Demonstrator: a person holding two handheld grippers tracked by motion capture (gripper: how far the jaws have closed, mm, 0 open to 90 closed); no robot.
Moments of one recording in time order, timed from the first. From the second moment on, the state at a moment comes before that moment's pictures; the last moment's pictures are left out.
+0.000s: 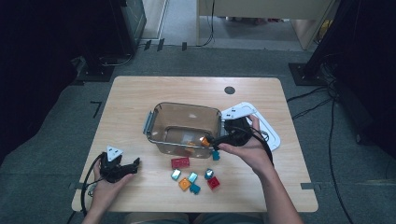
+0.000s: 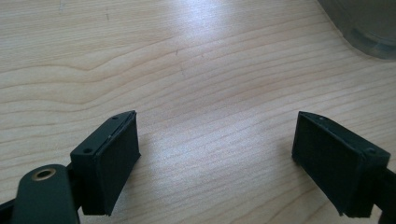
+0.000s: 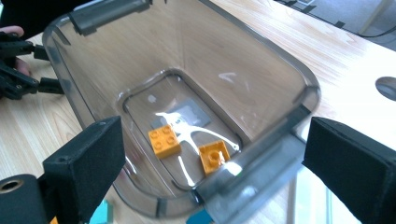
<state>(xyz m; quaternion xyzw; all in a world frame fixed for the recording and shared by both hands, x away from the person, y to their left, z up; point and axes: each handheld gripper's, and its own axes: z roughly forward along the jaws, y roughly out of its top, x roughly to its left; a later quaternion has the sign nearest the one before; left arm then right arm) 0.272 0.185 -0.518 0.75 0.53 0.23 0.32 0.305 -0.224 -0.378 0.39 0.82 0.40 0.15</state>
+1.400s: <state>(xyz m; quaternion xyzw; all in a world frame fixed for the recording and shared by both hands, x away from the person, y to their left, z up) 0.272 0.184 -0.518 0.75 0.53 0.23 0.32 0.270 -0.241 -0.503 0.45 0.79 0.39 0.13</state>
